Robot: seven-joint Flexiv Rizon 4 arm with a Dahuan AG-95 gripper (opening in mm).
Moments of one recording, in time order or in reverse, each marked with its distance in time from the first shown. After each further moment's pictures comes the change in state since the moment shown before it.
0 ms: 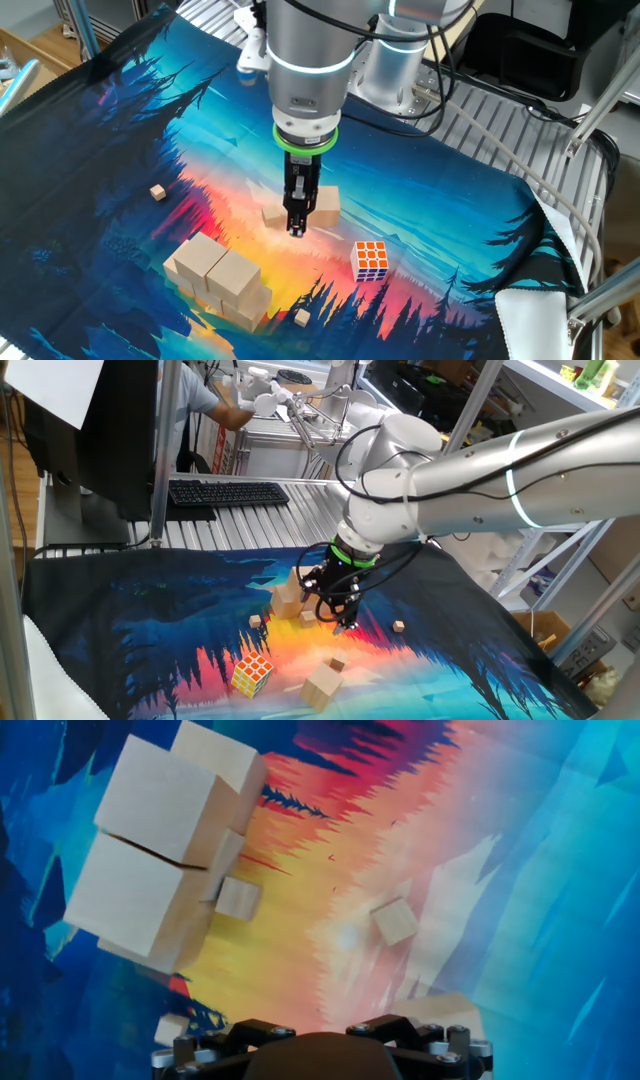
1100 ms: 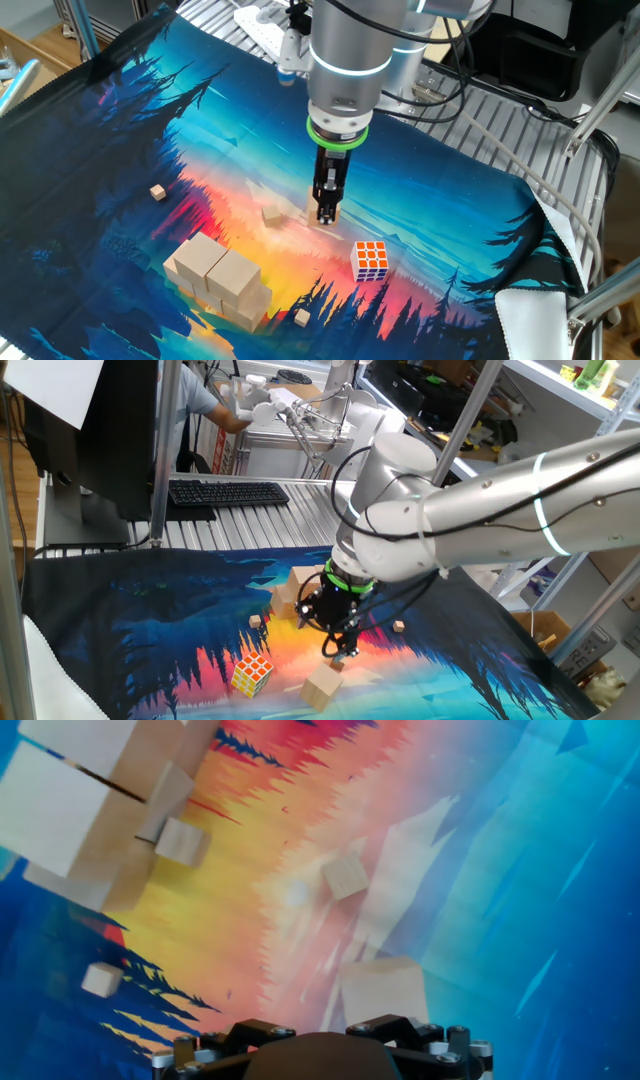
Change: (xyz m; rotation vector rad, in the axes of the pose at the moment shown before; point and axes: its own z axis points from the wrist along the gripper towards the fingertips) arm 0.039 -0.045 0.020 0.030 -0.035 -0.068
